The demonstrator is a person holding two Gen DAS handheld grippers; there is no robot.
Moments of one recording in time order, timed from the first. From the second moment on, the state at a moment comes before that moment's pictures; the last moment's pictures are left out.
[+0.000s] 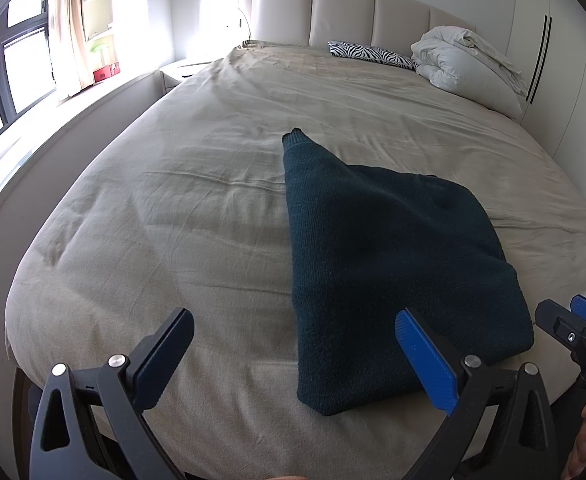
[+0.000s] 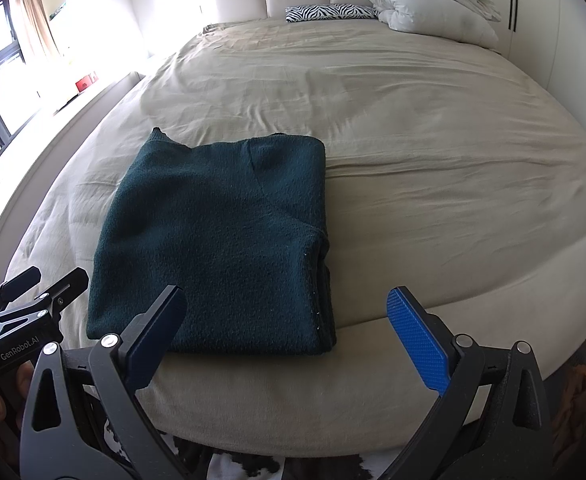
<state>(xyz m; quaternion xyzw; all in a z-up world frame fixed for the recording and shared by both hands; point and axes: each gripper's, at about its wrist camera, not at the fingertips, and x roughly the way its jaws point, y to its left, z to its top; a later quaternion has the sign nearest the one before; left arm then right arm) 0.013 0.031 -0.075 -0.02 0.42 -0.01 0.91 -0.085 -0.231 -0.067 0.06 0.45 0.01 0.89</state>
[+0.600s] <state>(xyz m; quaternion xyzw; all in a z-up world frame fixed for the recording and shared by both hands) 0.013 0.032 -0.075 -0.02 0.42 -0.01 0.91 -0.084 -0.231 -0.068 0.06 0.45 0.01 0.89</state>
